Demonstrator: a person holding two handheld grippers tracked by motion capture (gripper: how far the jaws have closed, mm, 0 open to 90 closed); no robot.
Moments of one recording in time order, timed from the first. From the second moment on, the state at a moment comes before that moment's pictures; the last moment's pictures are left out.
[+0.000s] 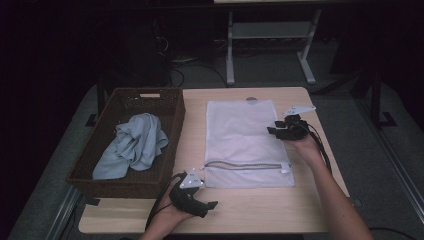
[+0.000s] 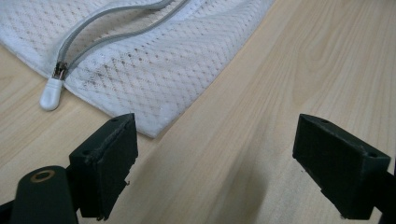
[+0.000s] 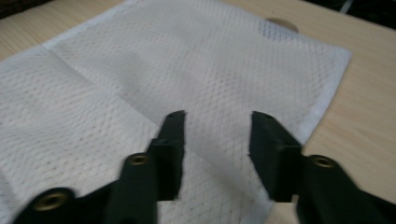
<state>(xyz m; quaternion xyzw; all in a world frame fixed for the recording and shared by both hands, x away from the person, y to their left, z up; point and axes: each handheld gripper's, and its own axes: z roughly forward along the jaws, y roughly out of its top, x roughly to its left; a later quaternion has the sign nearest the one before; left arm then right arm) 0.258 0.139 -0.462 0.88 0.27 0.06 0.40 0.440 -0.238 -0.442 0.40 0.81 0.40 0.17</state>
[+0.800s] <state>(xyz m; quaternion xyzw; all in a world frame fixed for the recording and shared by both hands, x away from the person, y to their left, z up) 0.257 0.140 -0.463 0.88 0.27 0.06 0.39 0.453 -0.251 -0.471 0.45 0.81 0.32 0.18</state>
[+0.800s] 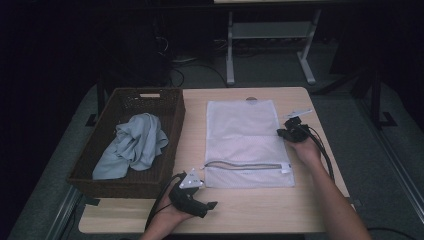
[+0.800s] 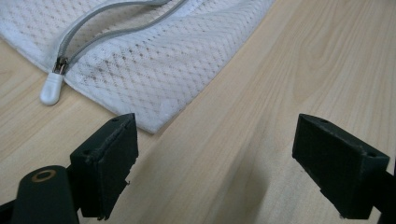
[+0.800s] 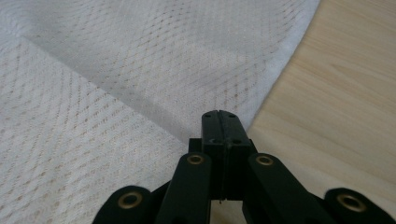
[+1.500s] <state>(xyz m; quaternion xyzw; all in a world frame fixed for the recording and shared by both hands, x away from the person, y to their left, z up) 0.260 0.140 -0.464 0.87 0.28 0.06 0.39 0.439 -0.291 -0.466 0.48 0.81 0.28 0.19</state>
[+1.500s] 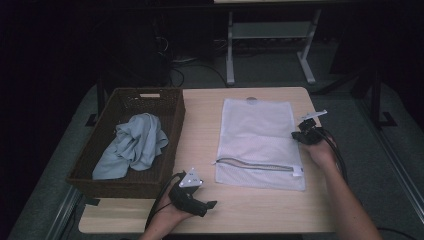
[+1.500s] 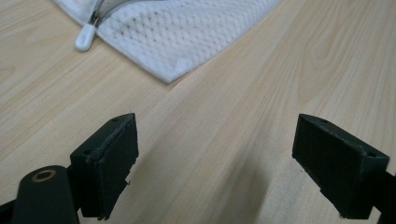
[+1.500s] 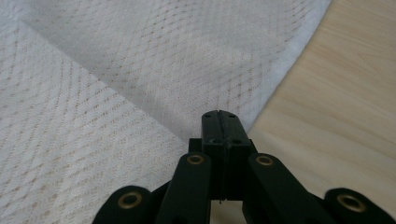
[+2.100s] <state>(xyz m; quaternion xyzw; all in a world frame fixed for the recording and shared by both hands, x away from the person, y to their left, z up) 0.260 0.140 -0.464 0.87 0.28 0.06 0.39 0.416 -0.332 -0.462 0.50 0.81 0.24 0.19</state>
